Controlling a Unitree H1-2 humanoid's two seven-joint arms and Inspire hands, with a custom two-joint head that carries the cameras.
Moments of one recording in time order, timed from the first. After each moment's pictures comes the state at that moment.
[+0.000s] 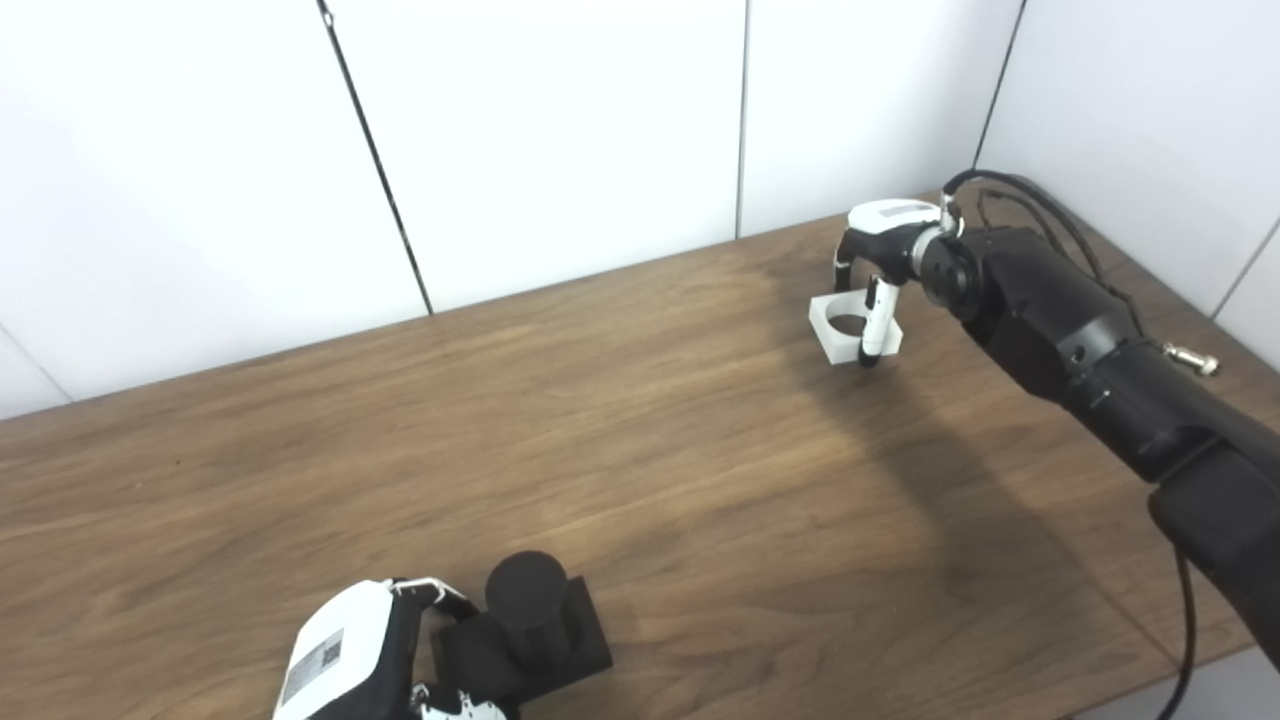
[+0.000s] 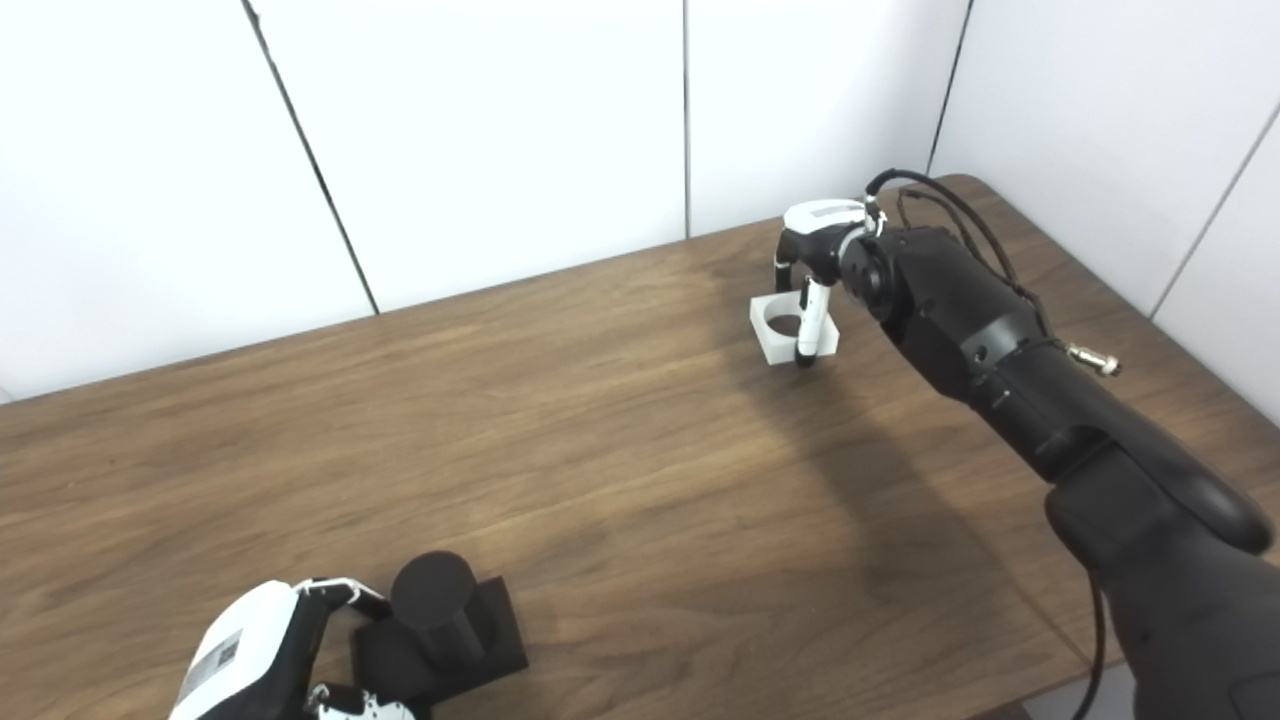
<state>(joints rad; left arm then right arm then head) 0.08 -0.12 -0.19 -0.62 1.33 0.34 -0.78 -0.72 -0.74 0.39 0.42 -0.78 0.27 0.51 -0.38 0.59</state>
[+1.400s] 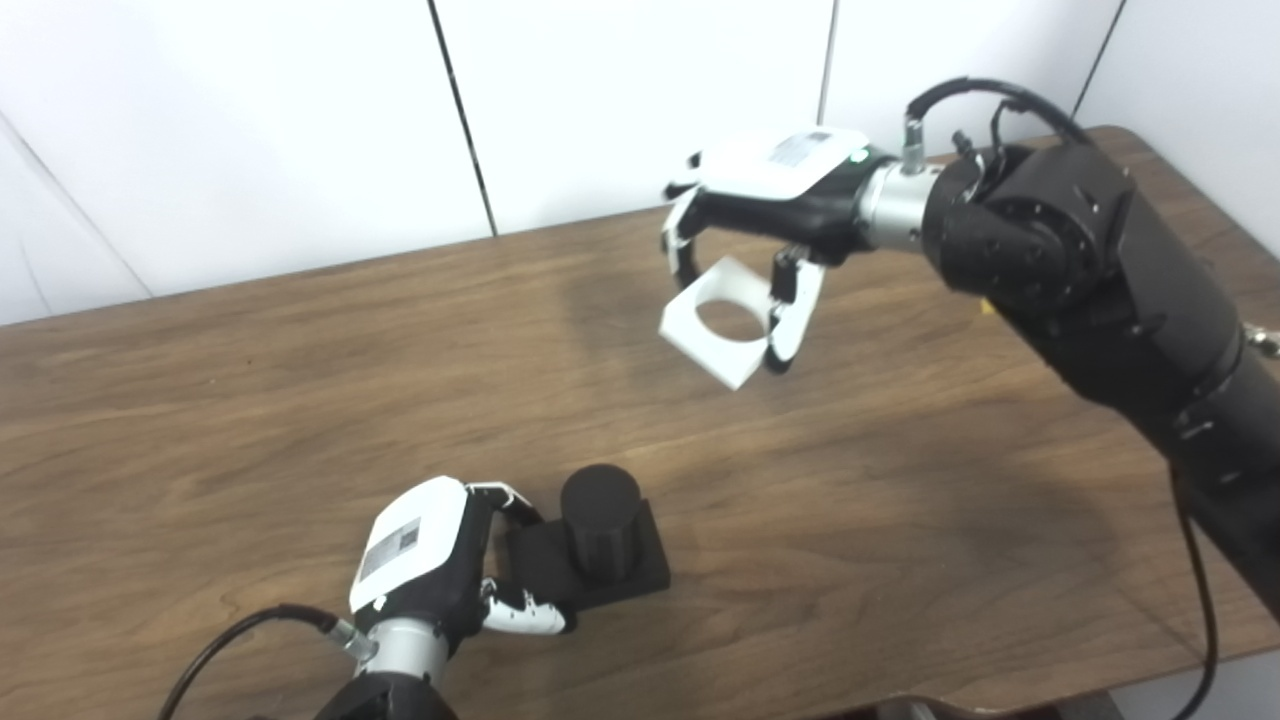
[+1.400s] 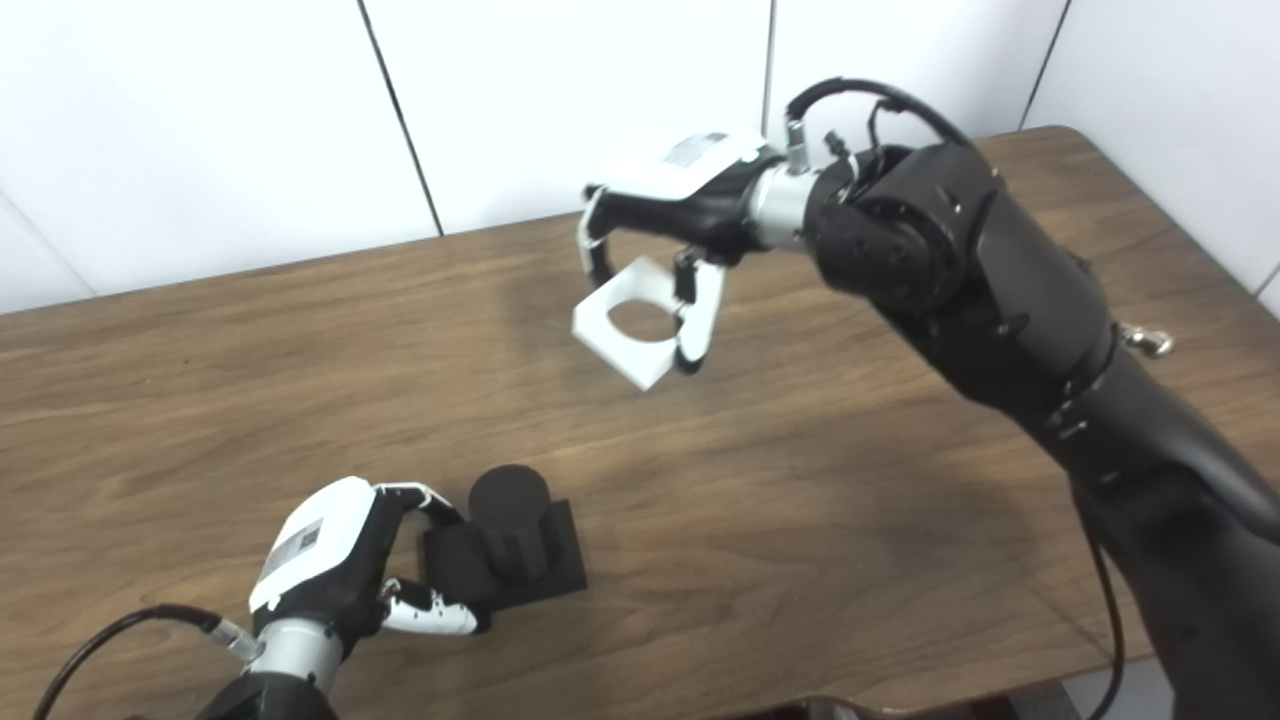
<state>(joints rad) 0.05 -0.17 -0.20 -0.63 1.42 0.34 -0.86 -0.73 -0.63 0.36 -0.50 -0.64 0.27 0.95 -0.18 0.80</state>
